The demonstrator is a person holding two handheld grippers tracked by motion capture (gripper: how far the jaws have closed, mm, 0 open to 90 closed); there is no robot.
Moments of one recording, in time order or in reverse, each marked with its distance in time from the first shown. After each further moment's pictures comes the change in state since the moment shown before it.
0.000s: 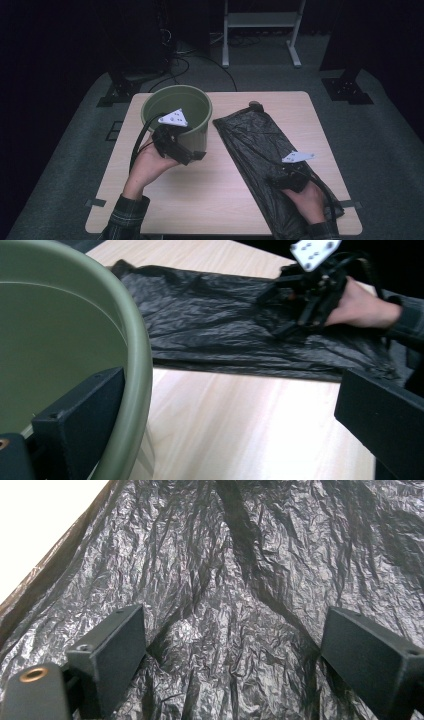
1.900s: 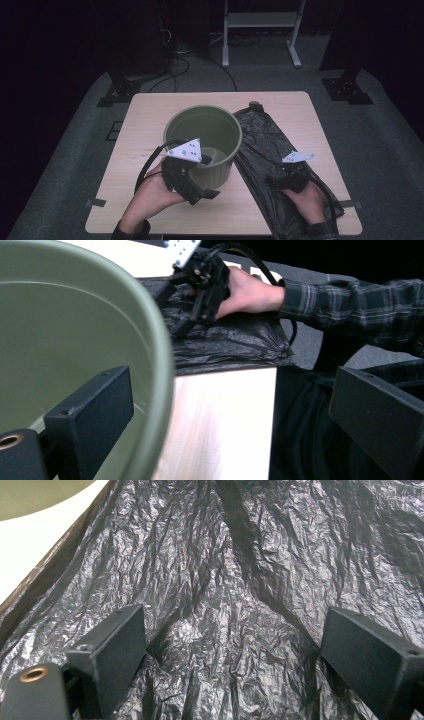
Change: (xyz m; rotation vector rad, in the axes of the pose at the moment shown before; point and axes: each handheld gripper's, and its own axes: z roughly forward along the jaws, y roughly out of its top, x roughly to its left) left arm -0.081 0.003 -0.004 0.010 -0.189 0.116; right arm 0.000 0.000 0.000 0.000 -0.003 0.003
